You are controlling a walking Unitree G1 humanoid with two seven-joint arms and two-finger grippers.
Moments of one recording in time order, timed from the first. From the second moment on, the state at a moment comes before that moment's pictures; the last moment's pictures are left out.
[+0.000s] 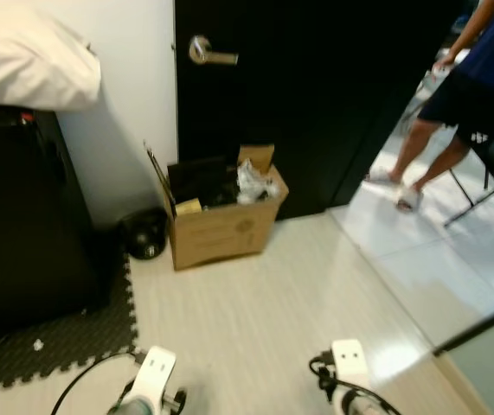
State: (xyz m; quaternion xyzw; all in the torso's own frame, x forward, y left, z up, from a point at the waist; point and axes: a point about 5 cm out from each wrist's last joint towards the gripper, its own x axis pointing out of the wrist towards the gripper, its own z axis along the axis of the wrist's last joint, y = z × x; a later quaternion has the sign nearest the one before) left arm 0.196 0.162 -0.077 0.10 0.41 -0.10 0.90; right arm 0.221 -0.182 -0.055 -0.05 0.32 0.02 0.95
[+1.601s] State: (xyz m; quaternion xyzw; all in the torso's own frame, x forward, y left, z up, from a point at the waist) left arm 0.209 0.158 -0.070 0.11 0.40 -0.10 0.91; right arm 0.214 -0.188 -0.060 -0.04 0.33 0.00 0.94
